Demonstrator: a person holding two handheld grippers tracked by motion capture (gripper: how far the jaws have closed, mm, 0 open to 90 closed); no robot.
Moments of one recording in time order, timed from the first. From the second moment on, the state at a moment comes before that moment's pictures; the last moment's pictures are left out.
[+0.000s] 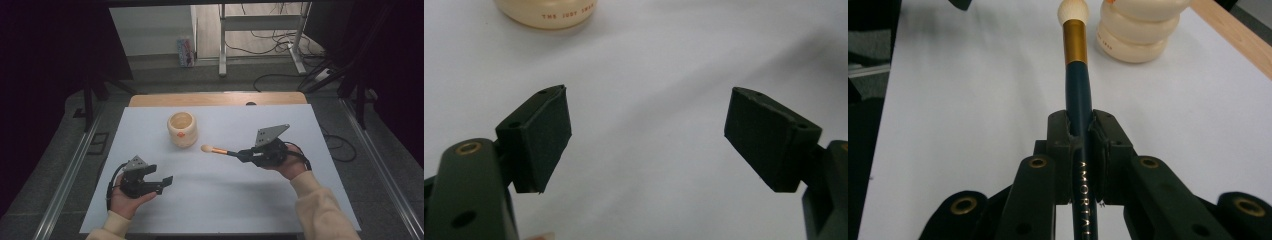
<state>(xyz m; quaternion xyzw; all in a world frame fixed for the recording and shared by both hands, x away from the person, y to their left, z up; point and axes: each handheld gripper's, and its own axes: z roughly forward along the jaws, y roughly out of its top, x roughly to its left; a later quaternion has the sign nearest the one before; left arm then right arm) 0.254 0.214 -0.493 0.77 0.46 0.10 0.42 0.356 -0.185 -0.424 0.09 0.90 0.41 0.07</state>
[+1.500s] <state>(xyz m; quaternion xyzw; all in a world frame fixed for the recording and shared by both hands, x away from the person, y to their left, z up) 0.270 0.167 -0.482 0.70 0.45 0.02 0.56 0.332 -0.214 -0.423 0.14 0.85 0.50 0.08</state>
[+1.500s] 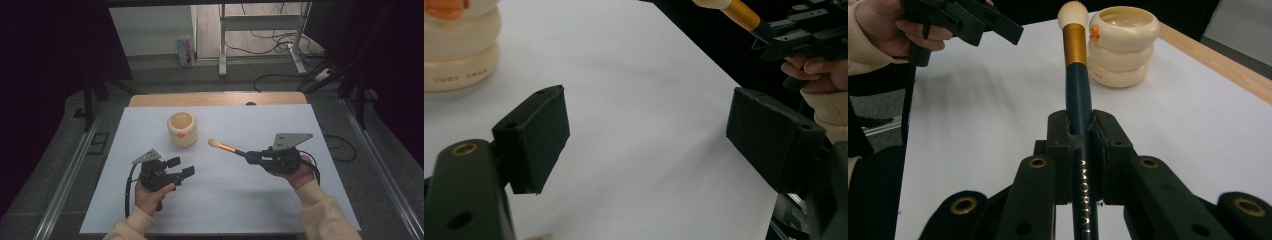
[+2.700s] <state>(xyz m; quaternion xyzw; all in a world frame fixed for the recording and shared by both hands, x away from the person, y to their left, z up) 0.291 0.122 -0.485 0.67 0.45 -0.07 0.59 0.333 -0.215 -0.424 0.15 0.85 0.49 0.08</state>
